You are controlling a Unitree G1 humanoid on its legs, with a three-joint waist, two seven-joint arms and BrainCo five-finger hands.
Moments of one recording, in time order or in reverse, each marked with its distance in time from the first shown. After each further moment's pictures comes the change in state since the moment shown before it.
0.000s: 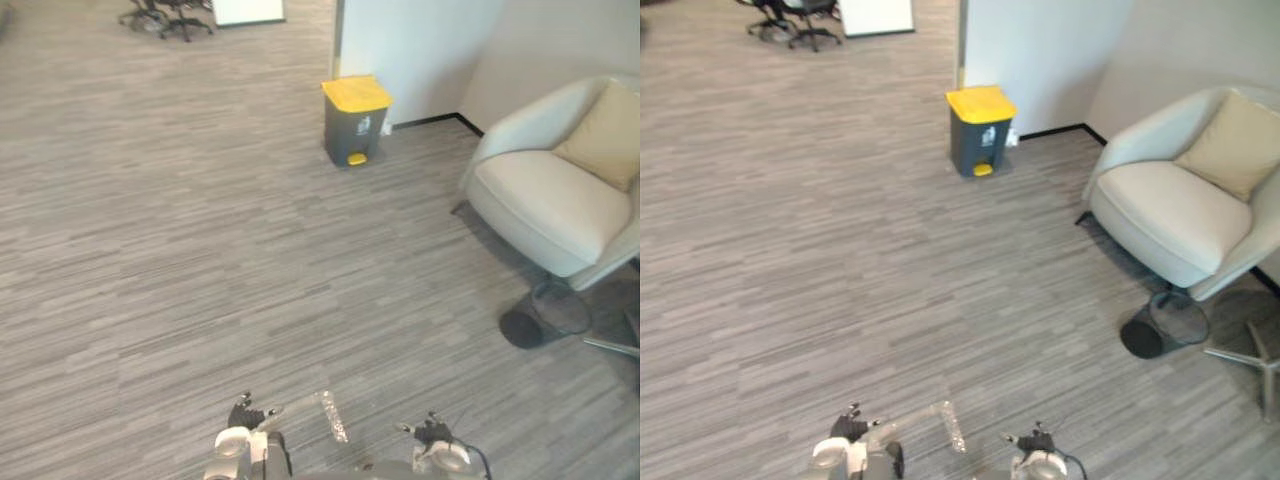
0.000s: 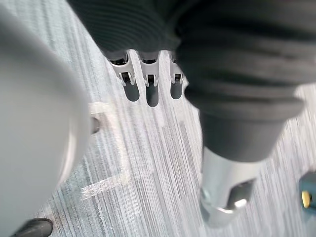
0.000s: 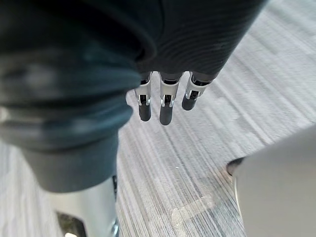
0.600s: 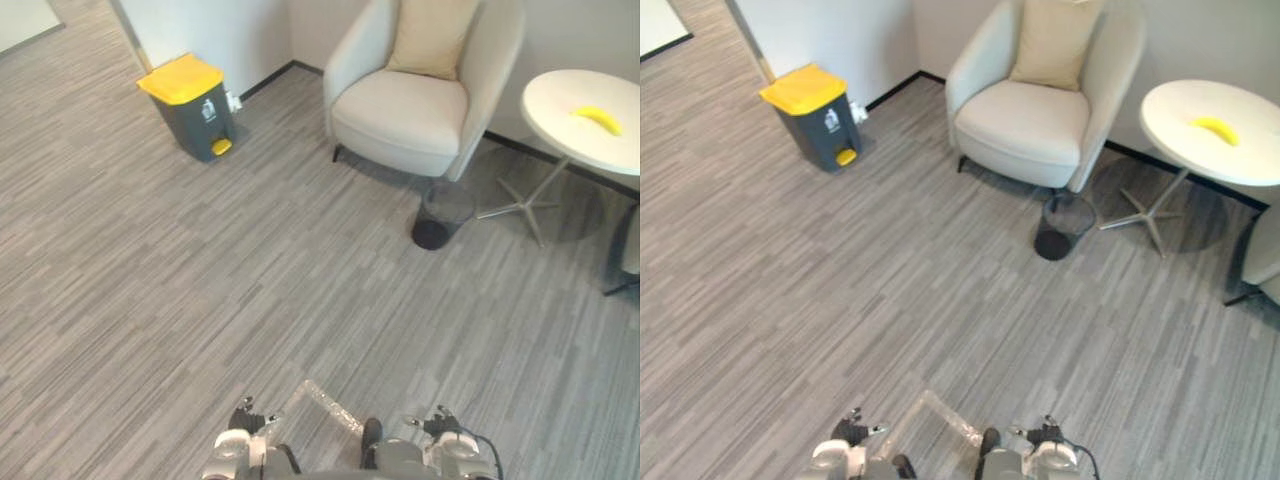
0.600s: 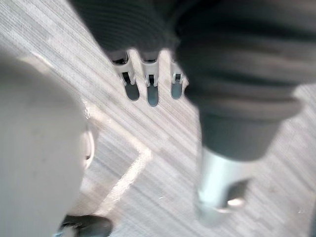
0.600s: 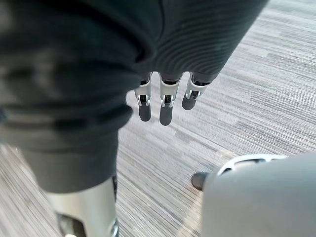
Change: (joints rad) left arm 0.024 0.015 0.013 -0.017 -0.015 0.000 -0.003; right arm -0.042 -0.081 0.054 0.037 0.006 -0.004 0.000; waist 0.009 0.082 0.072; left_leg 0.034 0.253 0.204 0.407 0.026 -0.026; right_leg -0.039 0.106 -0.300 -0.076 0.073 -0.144
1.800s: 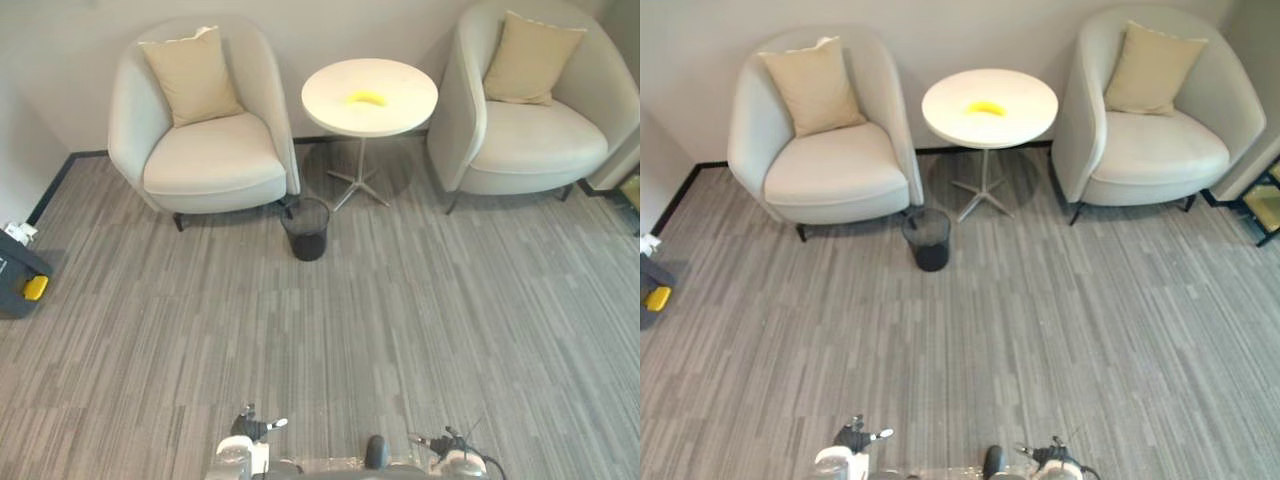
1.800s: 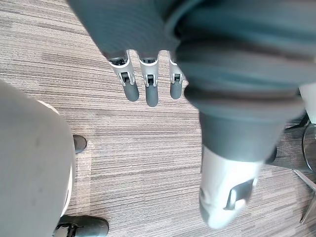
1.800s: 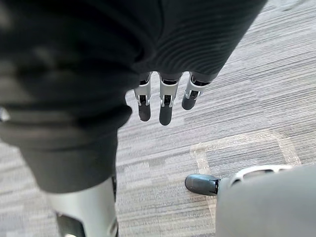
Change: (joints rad) left arm -0.025 0.011 -0.086 0.100 -0.022 -0.004 0.006; right arm 0.007 -0.022 -0.098 0.091 -0.006 0.002 -0.004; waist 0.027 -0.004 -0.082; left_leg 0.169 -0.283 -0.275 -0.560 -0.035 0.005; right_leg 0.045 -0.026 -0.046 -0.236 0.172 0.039
